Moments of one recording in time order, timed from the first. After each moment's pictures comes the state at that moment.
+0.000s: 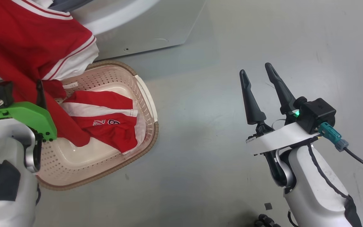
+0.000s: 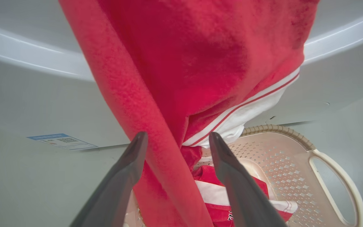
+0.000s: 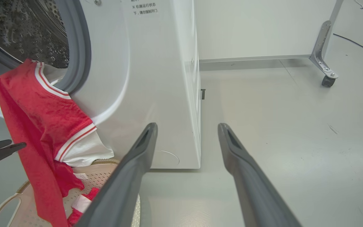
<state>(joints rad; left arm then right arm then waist) -0.57 0.18 -0.06 0.59 -0.27 0.07 0.03 -0.35 -0.05 0.34 0.17 0.36 0.01 -0.26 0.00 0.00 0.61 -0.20</state>
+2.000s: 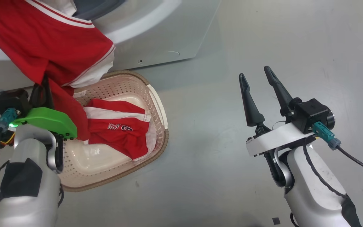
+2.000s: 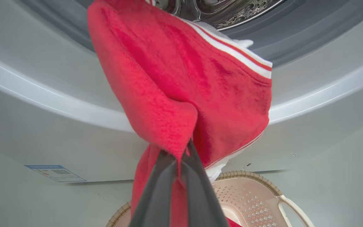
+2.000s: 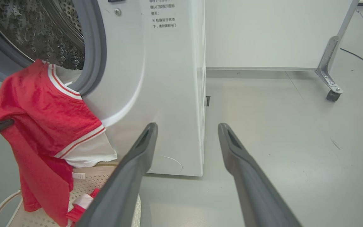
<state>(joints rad) -0.63 0.08 -0.04 0.73 -0.29 0.03 -0.25 -0.37 -0.05 0.34 0.23 0.31 0.00 -0.26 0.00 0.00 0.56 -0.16</state>
